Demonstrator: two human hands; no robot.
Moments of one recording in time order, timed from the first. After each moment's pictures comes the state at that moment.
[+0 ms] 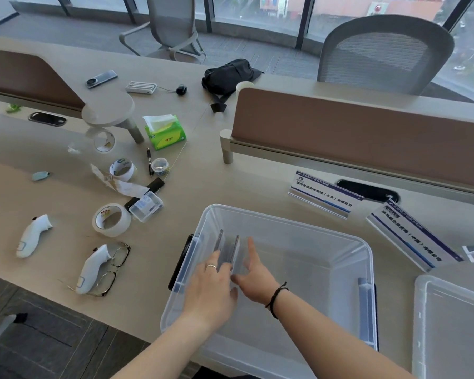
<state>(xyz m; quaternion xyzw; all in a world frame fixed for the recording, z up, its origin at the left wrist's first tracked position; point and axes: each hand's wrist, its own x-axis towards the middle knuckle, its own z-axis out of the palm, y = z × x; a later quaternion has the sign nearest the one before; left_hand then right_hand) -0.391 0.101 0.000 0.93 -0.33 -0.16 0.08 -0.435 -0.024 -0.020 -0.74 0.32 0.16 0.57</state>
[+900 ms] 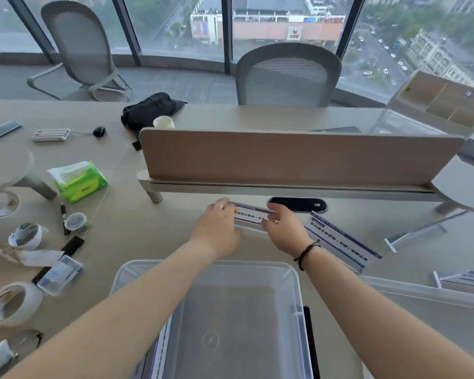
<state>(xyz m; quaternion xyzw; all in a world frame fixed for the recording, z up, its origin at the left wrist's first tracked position) -0.334 -0.152 0.055 0.85 -0.48 -0.15 0.12 -0.464 -0.269 0.040 -0.74 0.46 -0.06 0.49</state>
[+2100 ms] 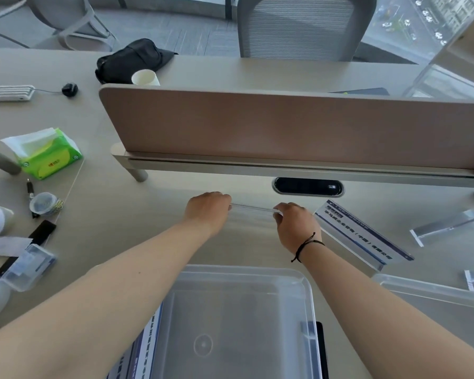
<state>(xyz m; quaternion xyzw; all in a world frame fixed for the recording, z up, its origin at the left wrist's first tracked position) -0.273 -0.204 -0.041 0.85 -0.52 -0.13 -0.02 -0.451 -0.314 -0.057 -0.87 0.45 0.03 0.21</state>
